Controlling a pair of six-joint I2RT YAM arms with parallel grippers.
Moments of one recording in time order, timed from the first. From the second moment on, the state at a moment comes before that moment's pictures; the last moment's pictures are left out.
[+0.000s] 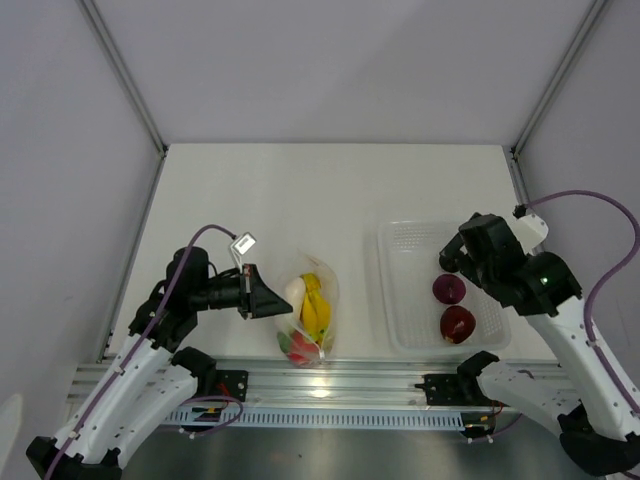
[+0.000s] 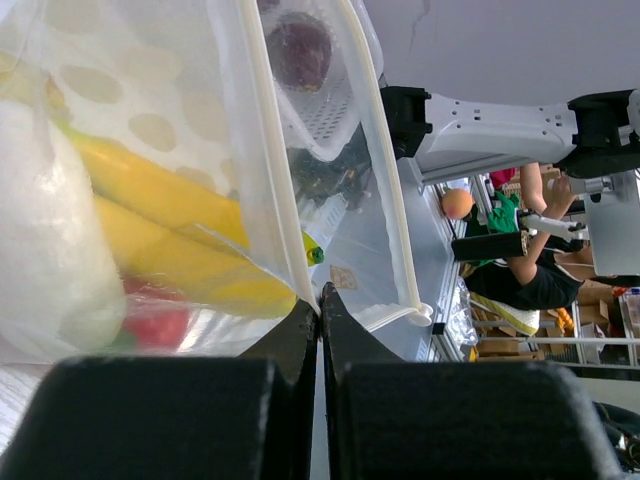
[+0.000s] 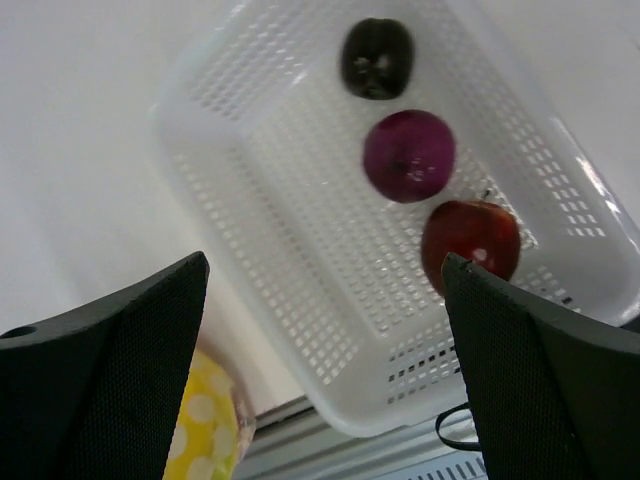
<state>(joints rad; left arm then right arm) -0.43 0.59 0.62 -0.46 0.84 -0.68 0.63 0.90 1.31 -1.28 0.59 1.08</state>
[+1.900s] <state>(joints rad) -0.41 0.61 0.62 -0.43 0.91 -0.68 0.27 1.10 0.72 -1.12 0.36 1.35</state>
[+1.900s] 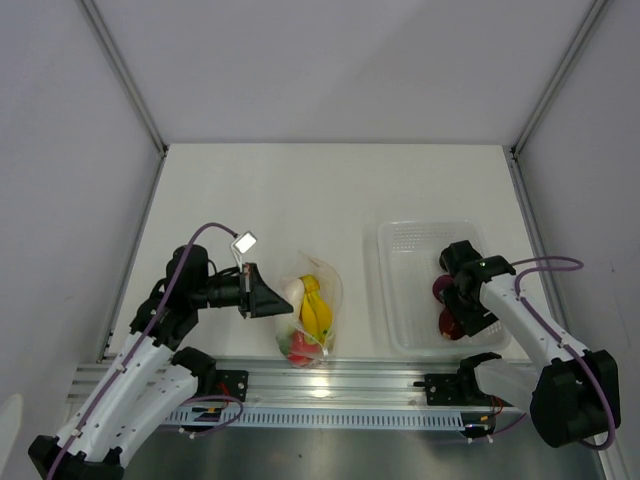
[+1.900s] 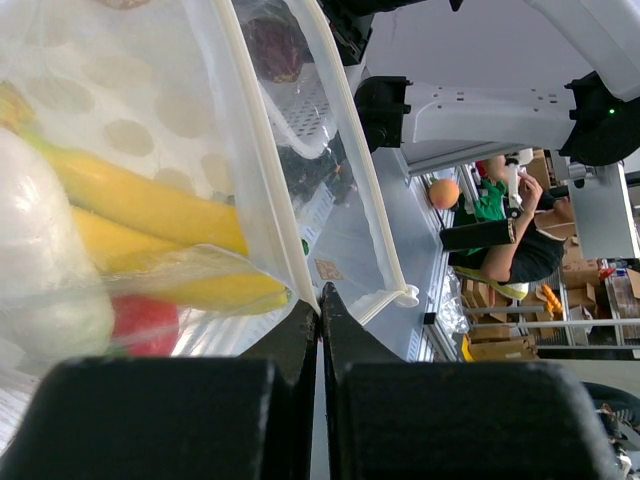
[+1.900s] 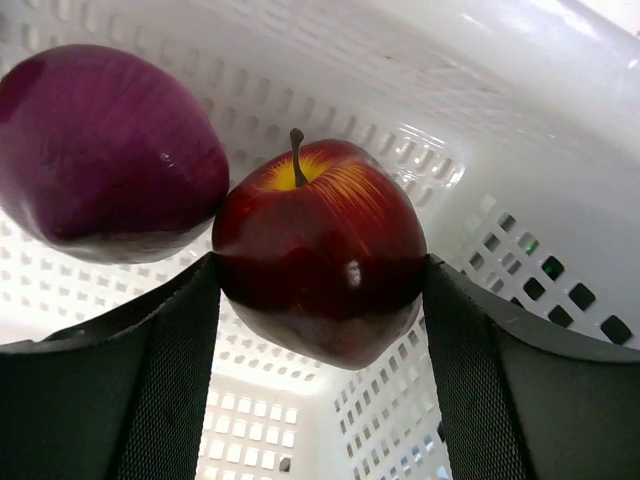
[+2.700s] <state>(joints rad) -0.40 0.61 0.62 -0.43 0.91 -0.68 1.04 1.10 1.36 -0.87 0.28 0.88</state>
